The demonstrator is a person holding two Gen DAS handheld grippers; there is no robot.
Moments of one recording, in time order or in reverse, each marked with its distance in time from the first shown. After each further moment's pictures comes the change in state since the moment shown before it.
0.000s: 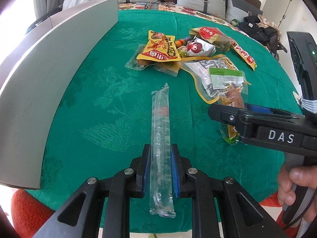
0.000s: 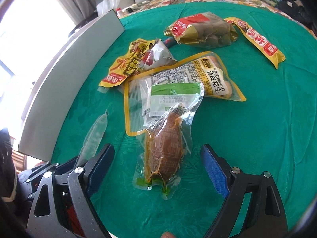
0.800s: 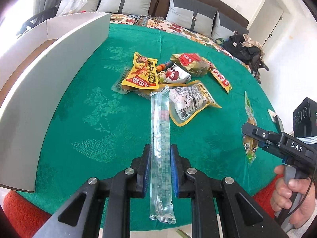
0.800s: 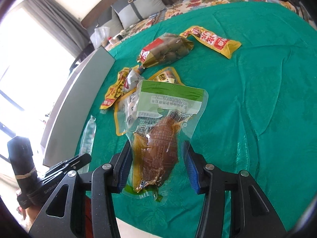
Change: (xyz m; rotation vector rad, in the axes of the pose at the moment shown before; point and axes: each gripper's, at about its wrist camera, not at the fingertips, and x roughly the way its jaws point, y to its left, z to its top) left arm -0.045 0.003 0.014 -0.069 -0.113 -0.197; right arm -0.085 -0.090 -0.042 0.267 -0.184 0.239
